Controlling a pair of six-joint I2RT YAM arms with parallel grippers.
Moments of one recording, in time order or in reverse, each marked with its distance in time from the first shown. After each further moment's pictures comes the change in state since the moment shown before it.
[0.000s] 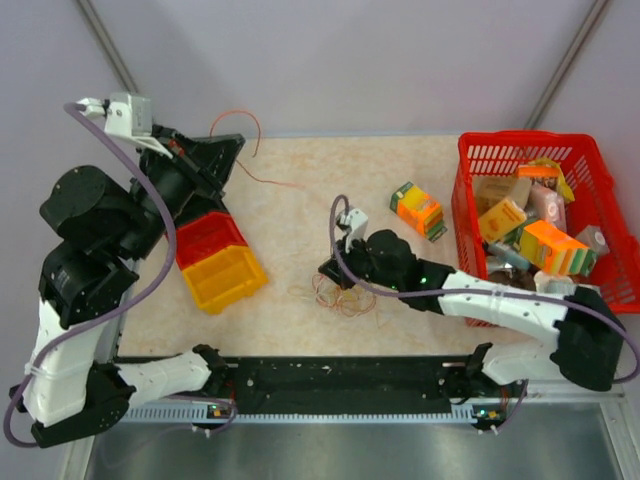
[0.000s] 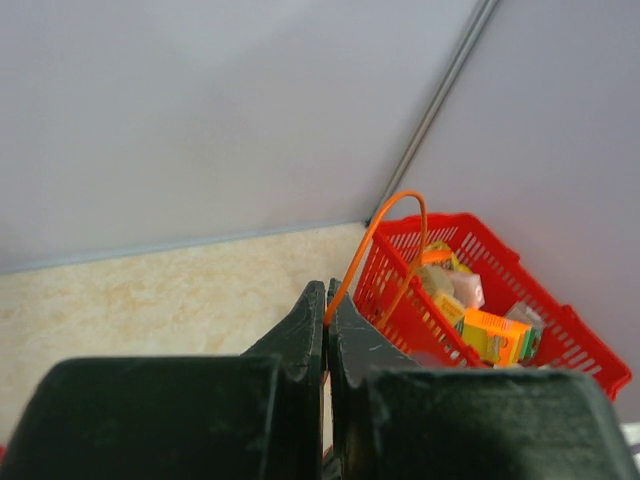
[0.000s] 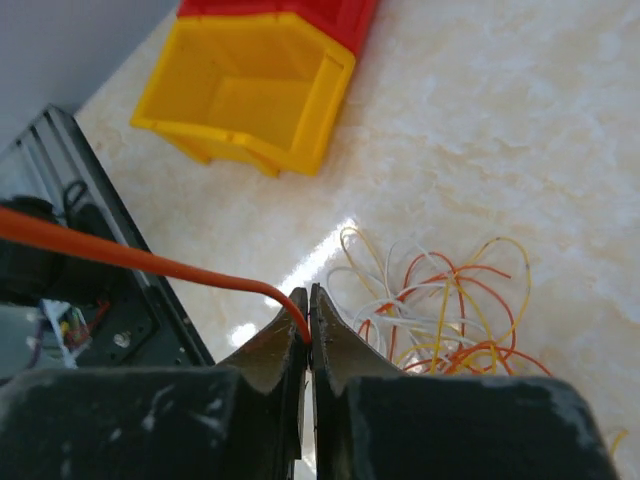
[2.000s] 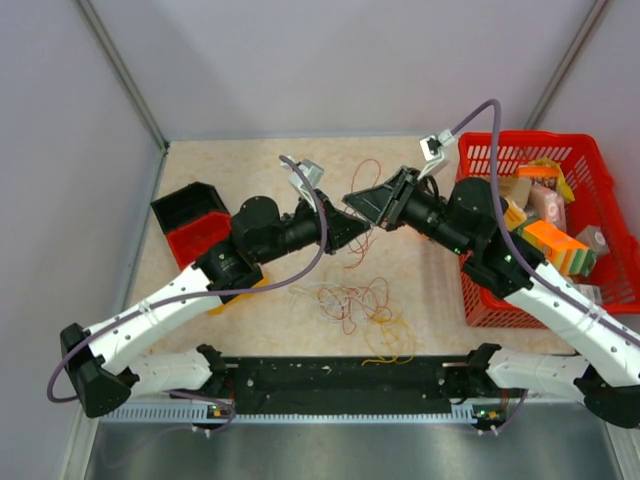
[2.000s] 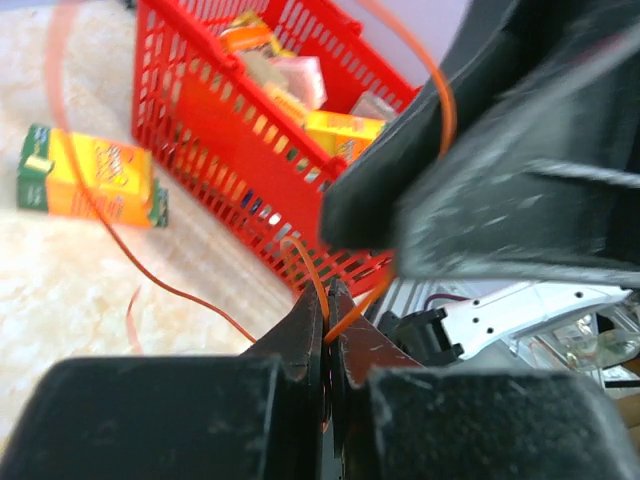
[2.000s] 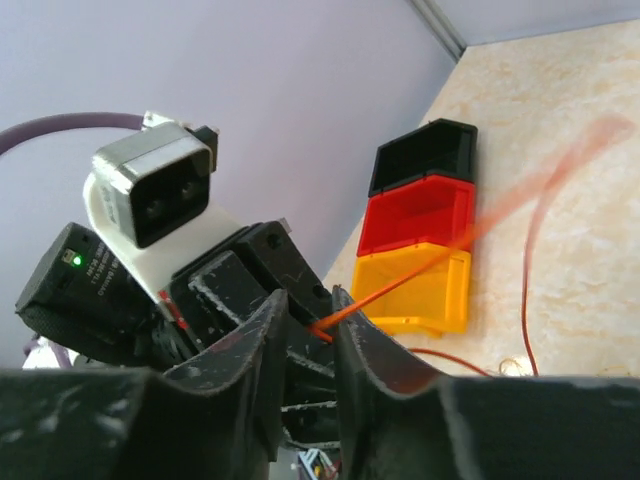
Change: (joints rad) left arm -0.125 0.047 -0.863 0.739 0.456 -0.251; right arm -0.150 -0.262 0.472 -0.359 0.019 0.463
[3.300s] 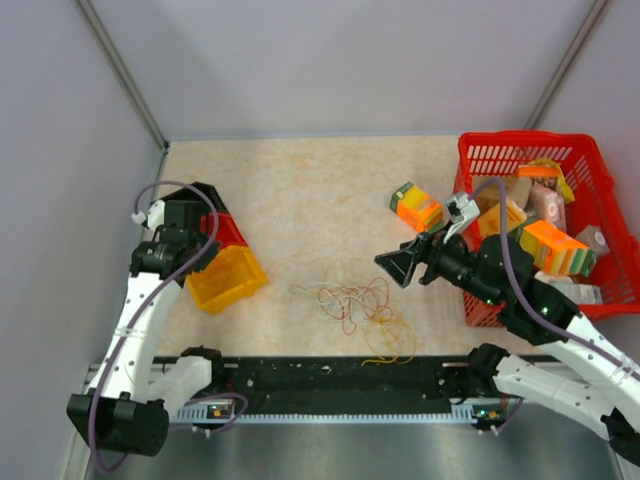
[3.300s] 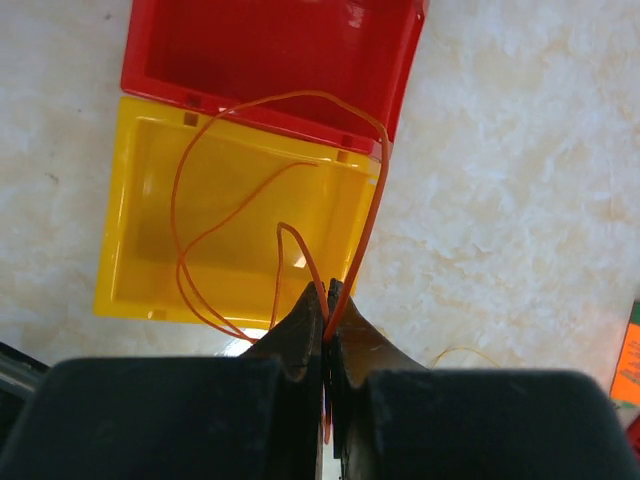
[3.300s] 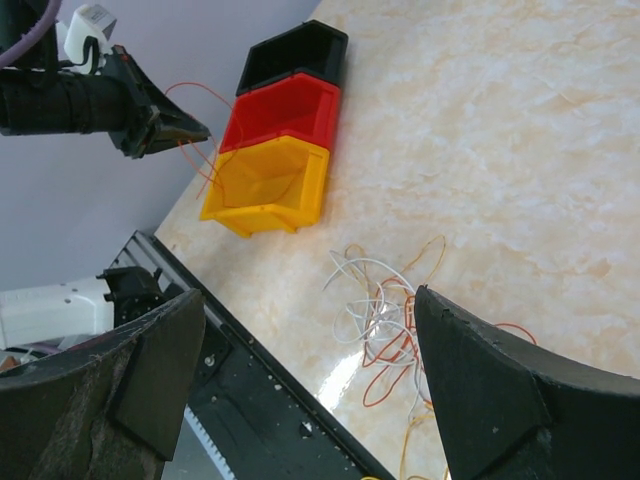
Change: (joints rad) left arm 0.768 -0.134 -0.053 -0.999 -0.496 -0.329; right arm -0.004 -0.377 -0.336 -0.235 0.069 -0.281
